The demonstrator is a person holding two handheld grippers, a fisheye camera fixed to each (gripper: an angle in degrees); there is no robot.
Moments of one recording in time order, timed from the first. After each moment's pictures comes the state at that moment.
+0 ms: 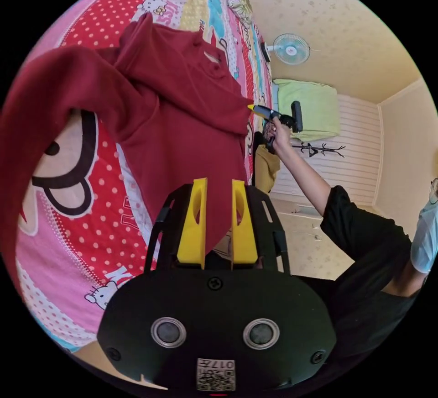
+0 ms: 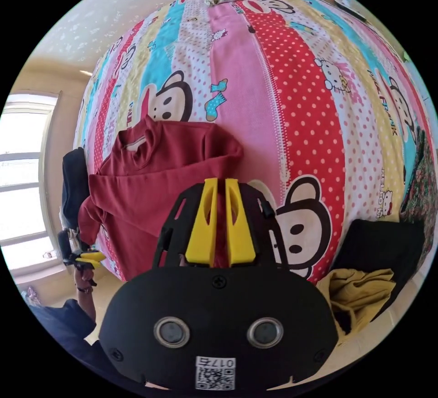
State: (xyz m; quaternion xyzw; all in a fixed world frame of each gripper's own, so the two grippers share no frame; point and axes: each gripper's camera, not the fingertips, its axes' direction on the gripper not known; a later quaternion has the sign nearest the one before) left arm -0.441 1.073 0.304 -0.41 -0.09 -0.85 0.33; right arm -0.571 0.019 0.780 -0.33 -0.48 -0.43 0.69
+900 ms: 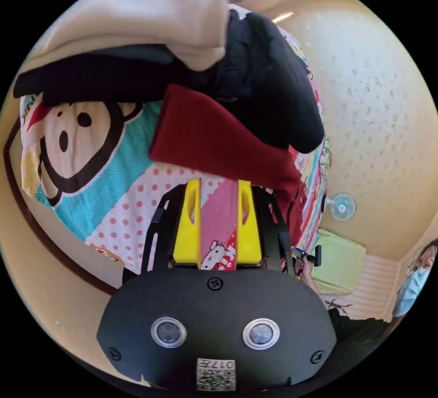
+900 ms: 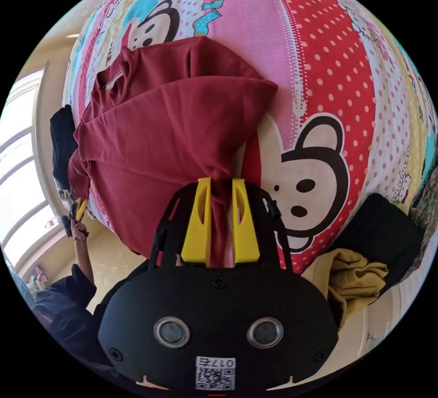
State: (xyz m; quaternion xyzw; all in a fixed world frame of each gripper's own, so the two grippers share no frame) left arm -0.338 0.921 0.094 -0.27 -0.58 -0.75 0.15; right arm -0.607 0.107 0.796 -0.43 -0.40 -0.54 0.60
